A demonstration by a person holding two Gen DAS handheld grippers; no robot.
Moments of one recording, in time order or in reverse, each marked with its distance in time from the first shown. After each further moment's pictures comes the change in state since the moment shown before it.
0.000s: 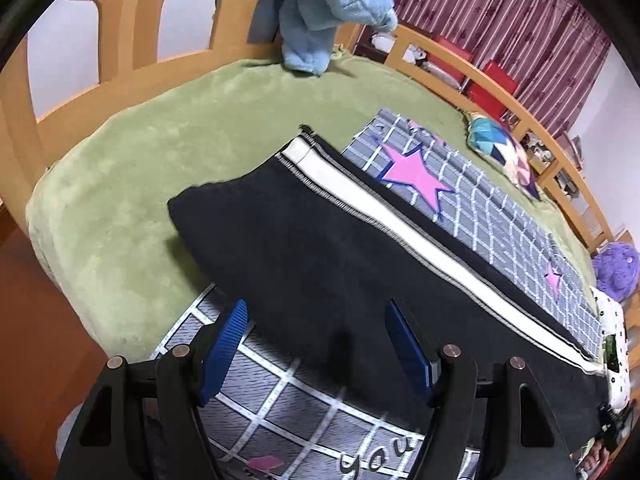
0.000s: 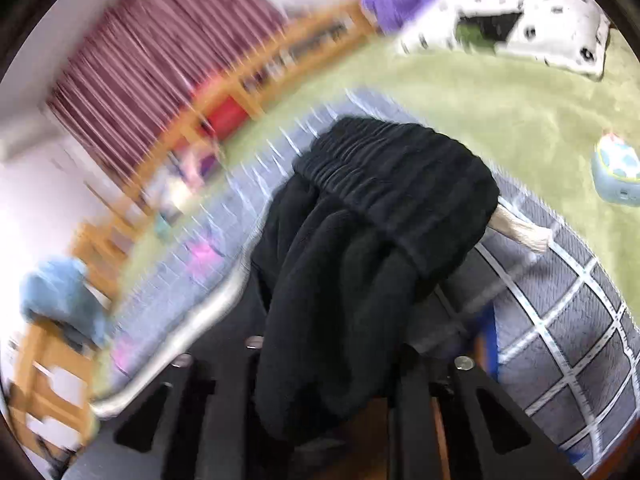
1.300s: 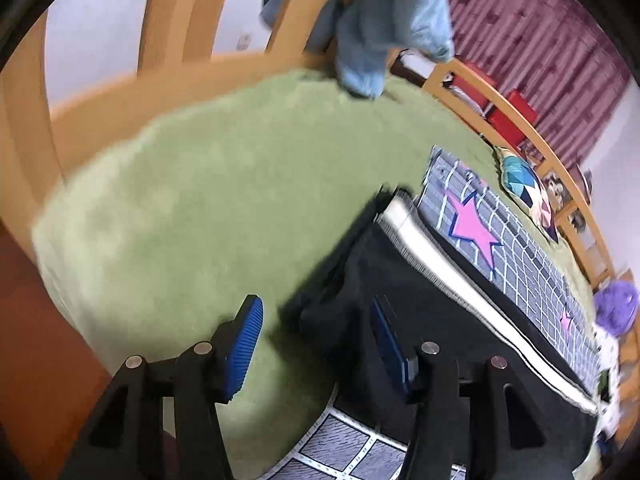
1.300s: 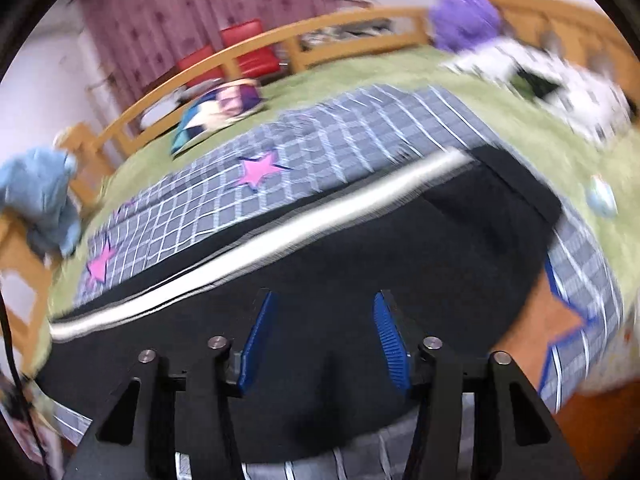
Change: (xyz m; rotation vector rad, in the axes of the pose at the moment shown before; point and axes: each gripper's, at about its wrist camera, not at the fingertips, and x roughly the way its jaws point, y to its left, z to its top) left arm 0.011 0.088 0.055 -0.063 -0.048 -0.017; right arm -0.046 0.192 -0.101 -0.318 -0.013 -0.157
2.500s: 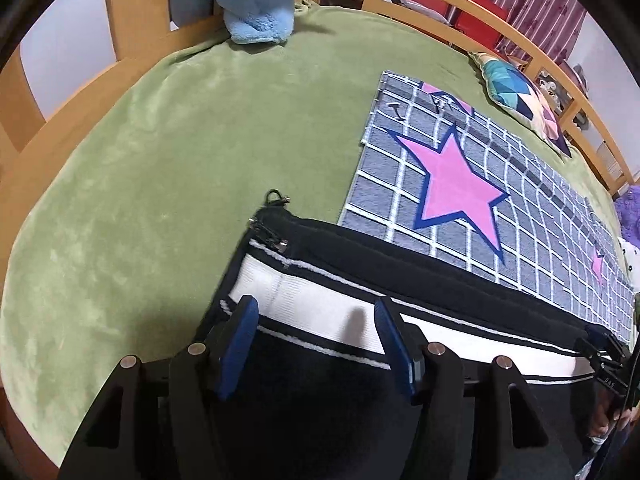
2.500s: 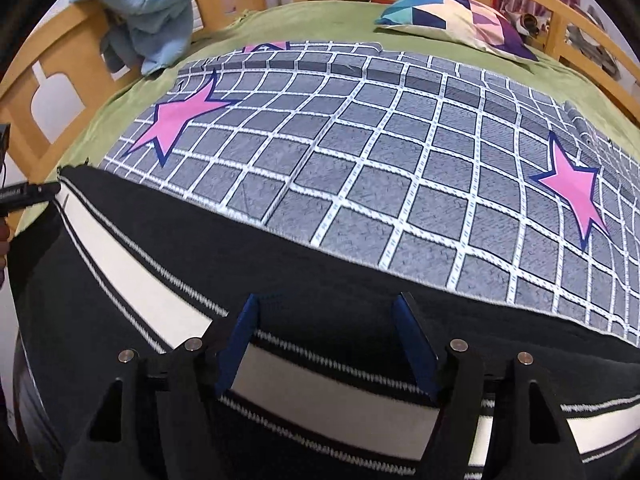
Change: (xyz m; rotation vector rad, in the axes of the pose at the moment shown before) left arm 0.118 -0.107 0.060 0.276 0.220 0.061; right arm 0.210 0.260 0.014 -0.584 0.305 0.293
